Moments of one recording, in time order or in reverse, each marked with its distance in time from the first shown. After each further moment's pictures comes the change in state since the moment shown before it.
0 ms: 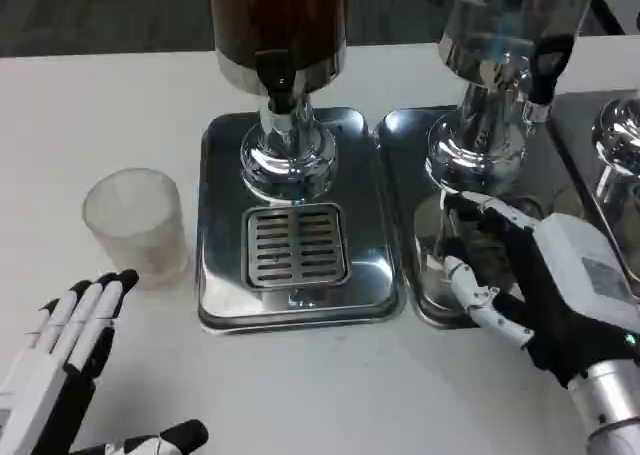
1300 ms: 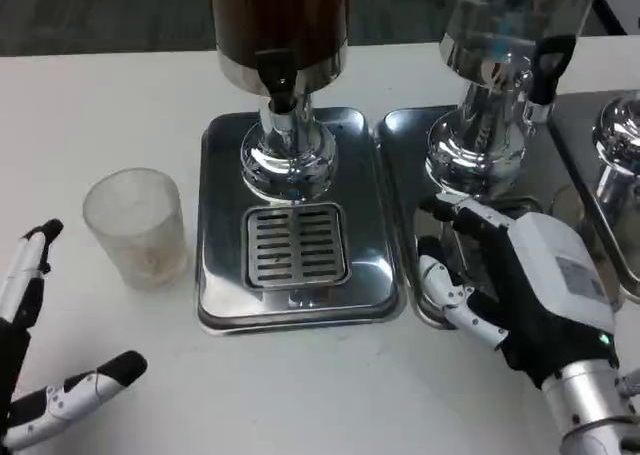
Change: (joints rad) left arm -0.137 0.008 0.063 0.170 -0.173 -0.061 0.009; right arm 0.000 0.055 0.046 -0.035 -0.034 0.040 0.014
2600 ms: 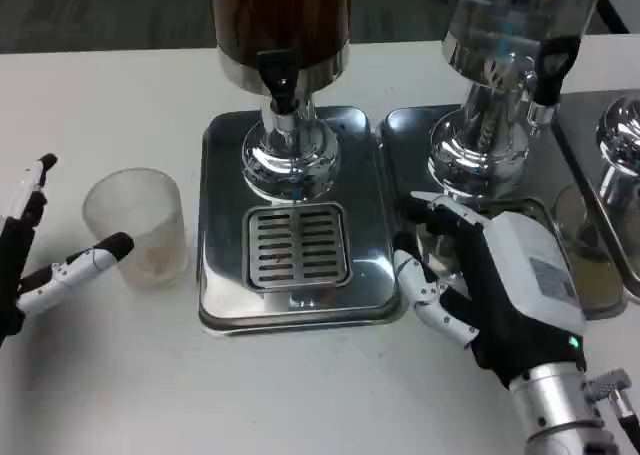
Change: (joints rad) left arm -0.721 0.082 -0.214 0.906 -0.091 -0.108 -0.044; right arm -0.017 0.070 0.058 0.037 -0.018 0.000 -0.078
